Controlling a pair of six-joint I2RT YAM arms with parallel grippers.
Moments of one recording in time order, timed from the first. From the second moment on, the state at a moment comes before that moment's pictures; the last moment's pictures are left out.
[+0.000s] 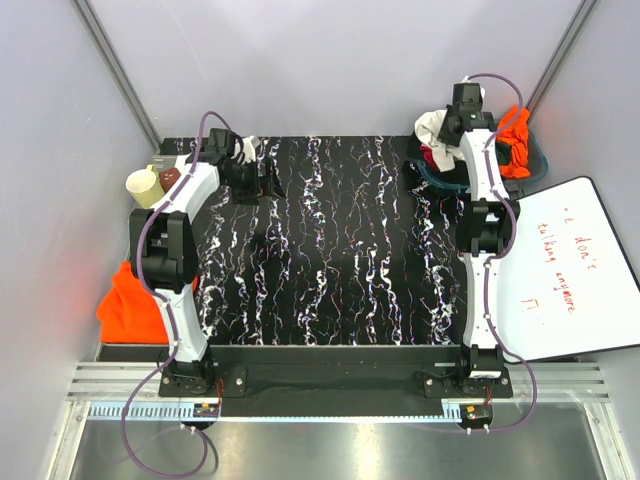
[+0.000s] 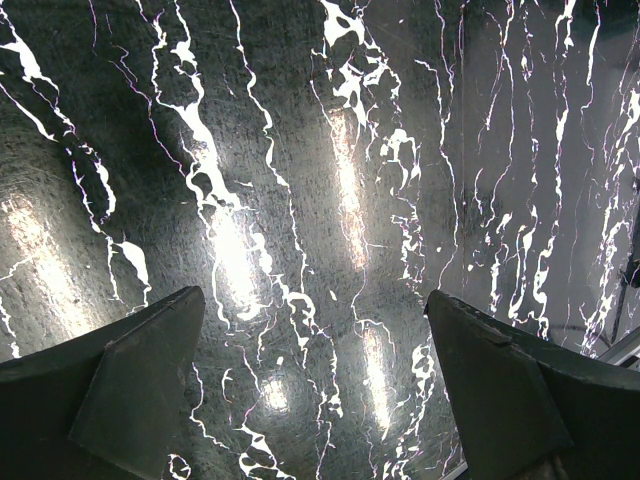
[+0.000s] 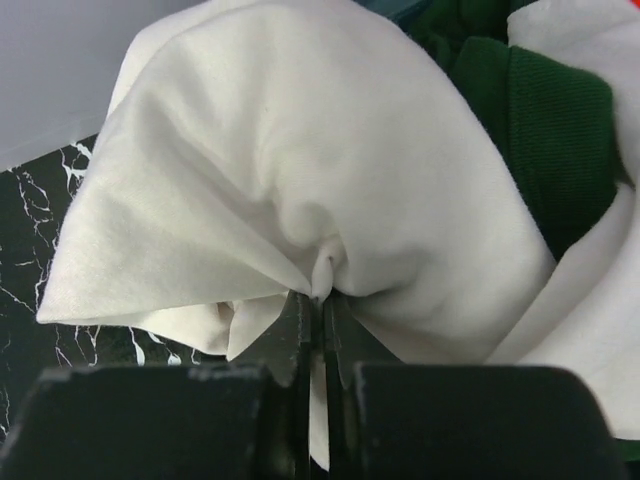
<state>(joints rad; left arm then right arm) -0.11 1.98 1.64 -0.66 0.49 -0.21 0.00 2.61 2.72 -0.83 0.15 0.28</state>
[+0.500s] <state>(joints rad) -0.11 1.98 1.64 -0.66 0.48 -0.21 0.03 2.43 2.79 -0.84 0.13 0.28</state>
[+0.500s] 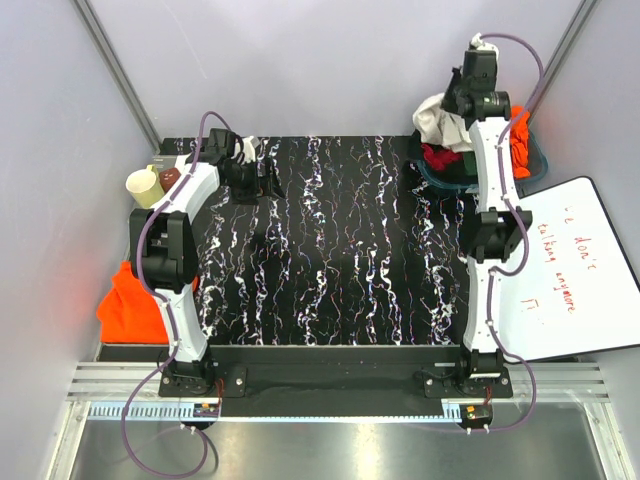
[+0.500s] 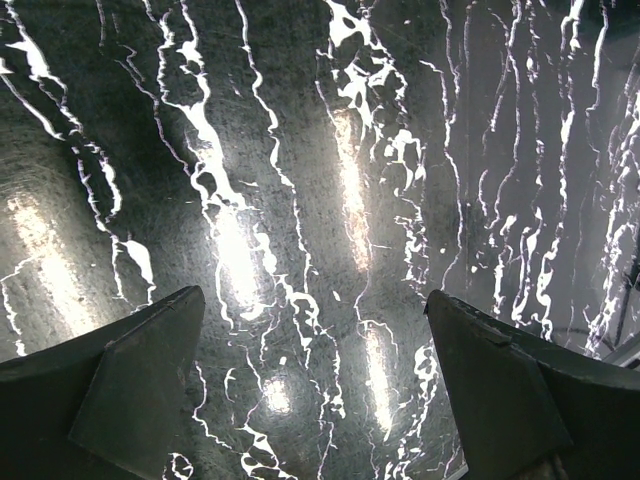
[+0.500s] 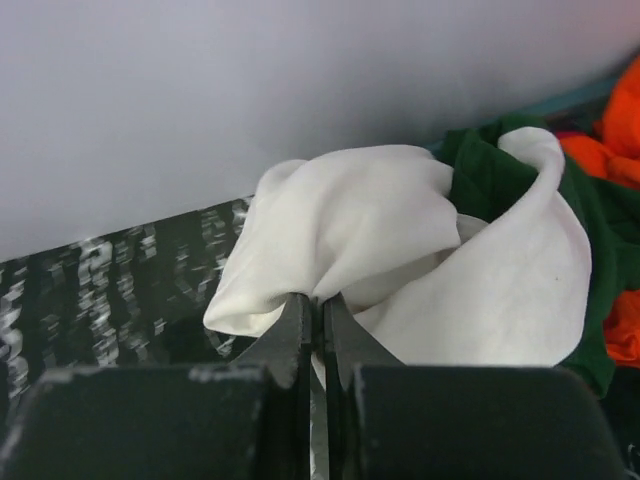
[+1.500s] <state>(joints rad) -0.11 1.91 1.67 -0.66 0.30 -0.24 0.41 2.31 2.23 -0.97 -0.43 0.23</state>
